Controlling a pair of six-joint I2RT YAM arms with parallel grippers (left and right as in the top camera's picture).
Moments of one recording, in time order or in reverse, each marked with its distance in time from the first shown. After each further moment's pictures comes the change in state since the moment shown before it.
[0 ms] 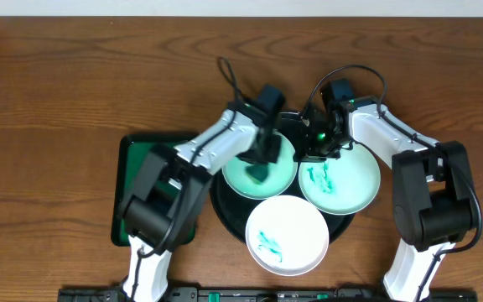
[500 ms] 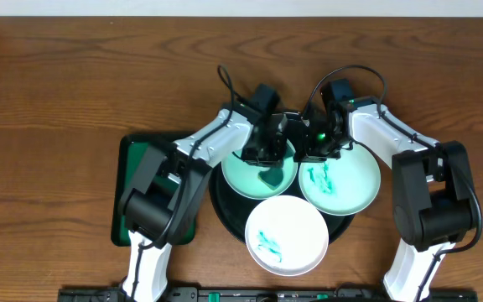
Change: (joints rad) left arm 0.072 0.024 -0.018 0.033 0.273 -0.024; right arm 0.000 0.000 0.000 -0.002 0.002 0.000
